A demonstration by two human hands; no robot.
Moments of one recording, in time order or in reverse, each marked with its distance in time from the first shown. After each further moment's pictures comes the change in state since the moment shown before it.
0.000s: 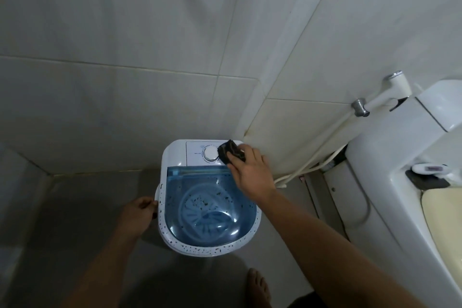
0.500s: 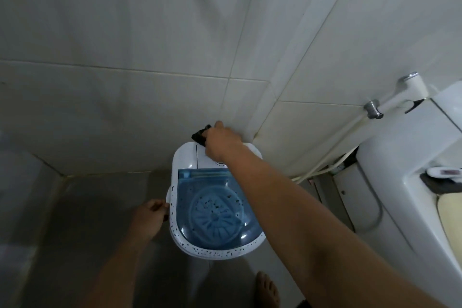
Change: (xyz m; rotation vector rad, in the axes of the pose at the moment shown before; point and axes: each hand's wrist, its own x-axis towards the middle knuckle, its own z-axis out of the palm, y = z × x) left_hand 0.007 -0.003 -0.003 0.002 -0.027 -0.014; right_hand 0.127 -0.091 -0.028 -0.029 -0.492 0.076
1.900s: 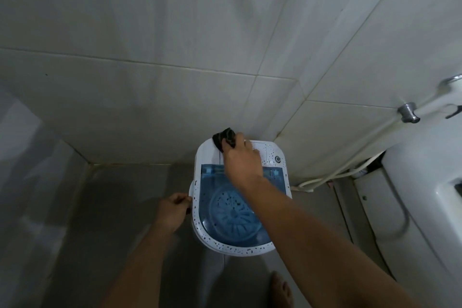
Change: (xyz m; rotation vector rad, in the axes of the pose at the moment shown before) left_hand 0.005 -0.005 0.001 -0.126 0.022 0.035; right_hand -0.051 -0.022 0.043 0.015 0.267 -0.009
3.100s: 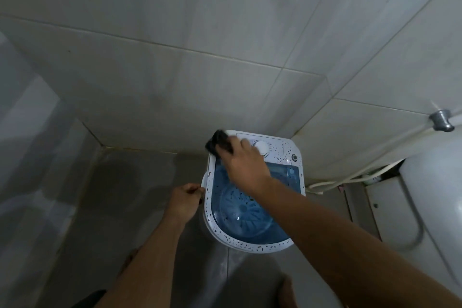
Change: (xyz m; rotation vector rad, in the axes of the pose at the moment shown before) left_hand 0.014 -0.013 0.001 0.024 0.022 0.011; right_hand -0.007 -0.013 0.023 -0.058 0.115 -0.363
